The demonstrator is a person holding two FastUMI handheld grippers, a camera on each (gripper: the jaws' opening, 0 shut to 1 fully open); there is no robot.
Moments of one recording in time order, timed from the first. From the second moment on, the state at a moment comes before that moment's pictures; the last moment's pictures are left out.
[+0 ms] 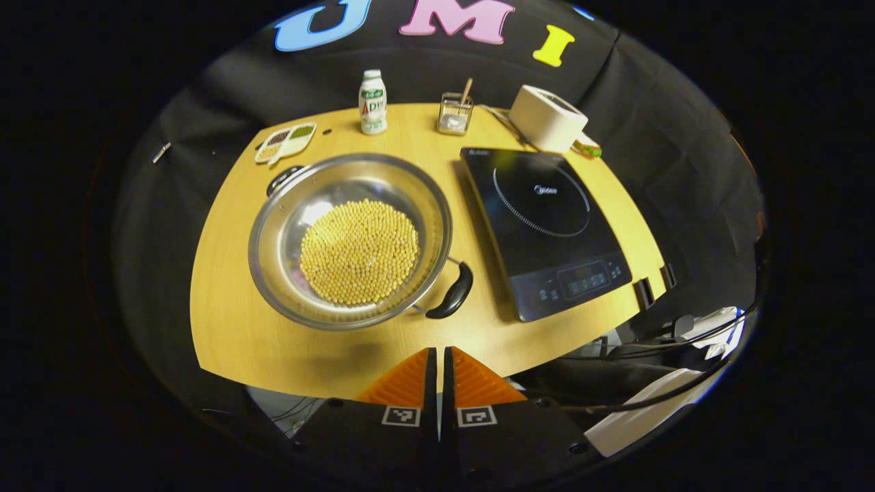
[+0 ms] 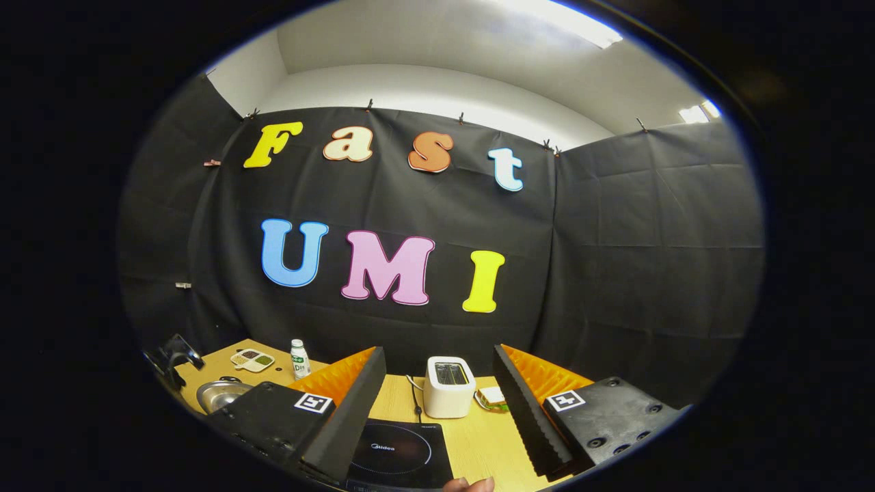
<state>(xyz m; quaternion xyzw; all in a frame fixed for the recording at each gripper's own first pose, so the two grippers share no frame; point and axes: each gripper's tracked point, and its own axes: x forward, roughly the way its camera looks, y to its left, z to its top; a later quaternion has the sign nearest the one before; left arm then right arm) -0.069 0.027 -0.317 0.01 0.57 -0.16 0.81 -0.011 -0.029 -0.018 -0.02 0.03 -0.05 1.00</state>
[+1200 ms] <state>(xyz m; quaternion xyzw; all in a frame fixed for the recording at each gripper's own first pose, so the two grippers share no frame) 0.013 -0.012 -0.377 0.04 0.59 -0.11 0.80 0.001 -0.092 -0.048 -0.05 0.06 -0.10 0.99</state>
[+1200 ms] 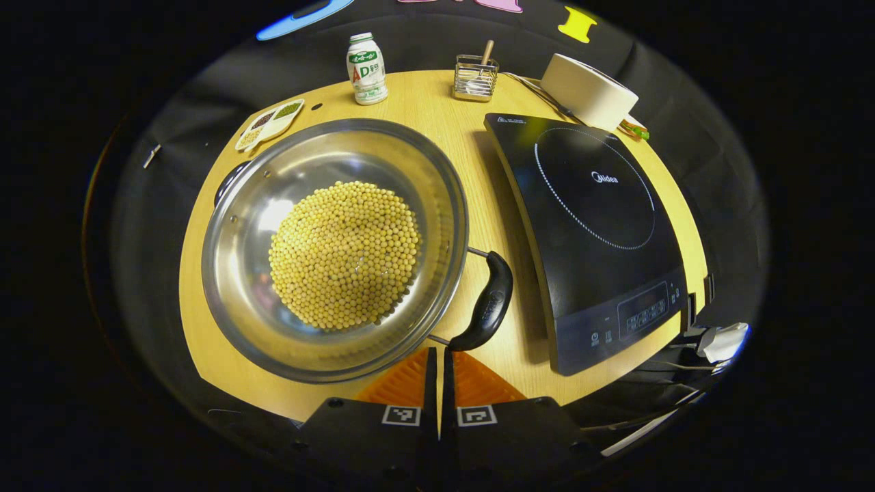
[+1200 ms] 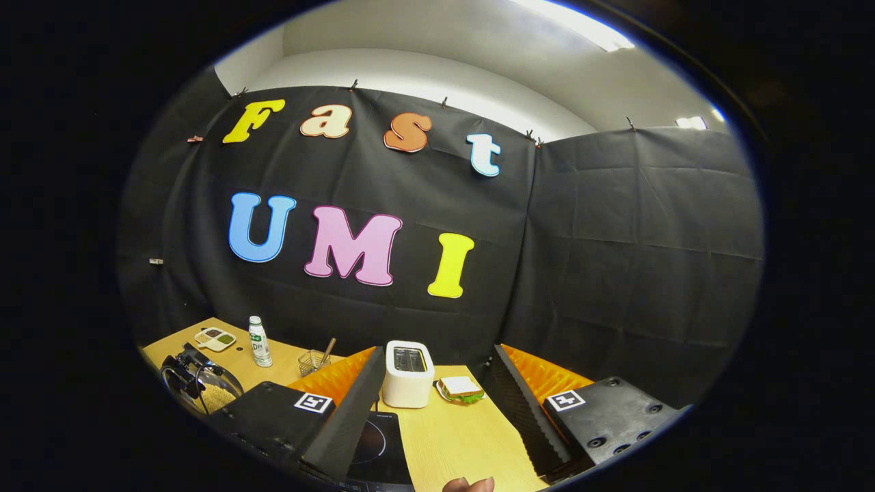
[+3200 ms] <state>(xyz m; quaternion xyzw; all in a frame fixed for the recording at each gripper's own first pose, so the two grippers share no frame) 0.097 0.086 -0.239 -0.03 0.37 -0.10 0.92 0.032 0.094 -0.110 0.01 0.14 0.07 0.99</state>
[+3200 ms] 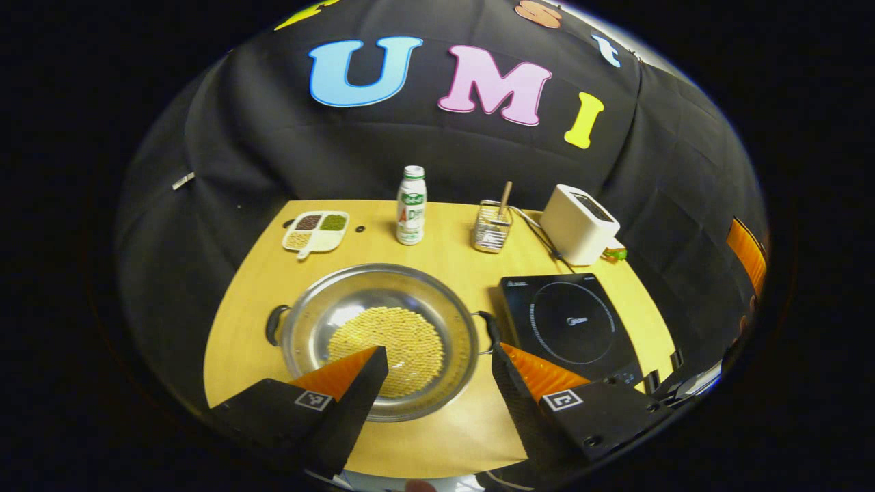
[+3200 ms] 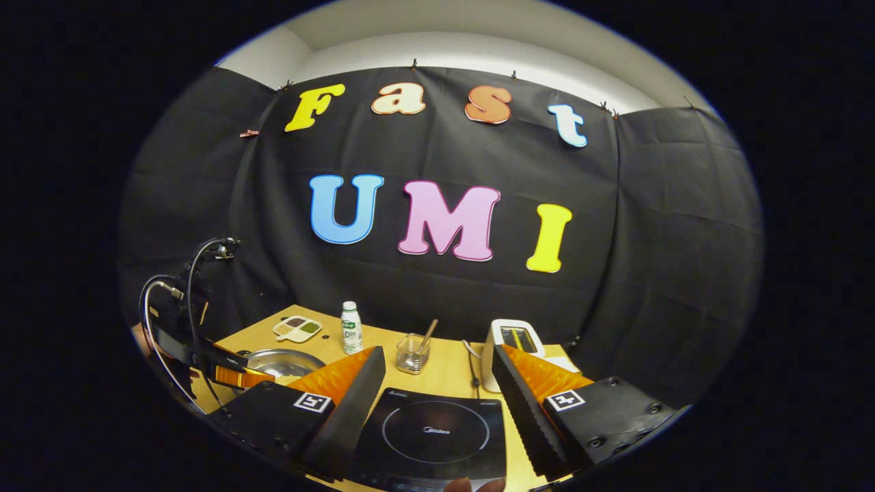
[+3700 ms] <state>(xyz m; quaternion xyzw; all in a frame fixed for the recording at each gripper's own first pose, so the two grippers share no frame) 0.113 0.210 -0.284 -0.02 0.39 -0.05 0.92 0.054 0.192 -0.191 0.05 0.24 0.13 0.96</state>
